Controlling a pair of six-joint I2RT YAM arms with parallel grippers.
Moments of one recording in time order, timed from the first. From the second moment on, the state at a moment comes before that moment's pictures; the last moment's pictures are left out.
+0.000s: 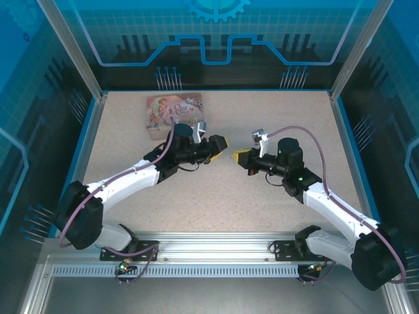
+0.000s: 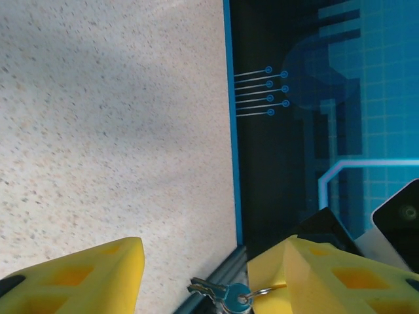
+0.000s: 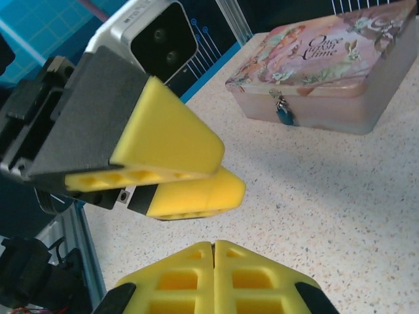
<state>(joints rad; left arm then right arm) -0.61 1.42 0.94 0.10 0.41 -1.18 0.44 1.06 0.62 0.14 -0.57 0.37</state>
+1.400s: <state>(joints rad) -0.50 1.22 0.82 -0.11 0.24 -1.13 0.51 1.45 0.83 -0.62 -0.21 0.30</state>
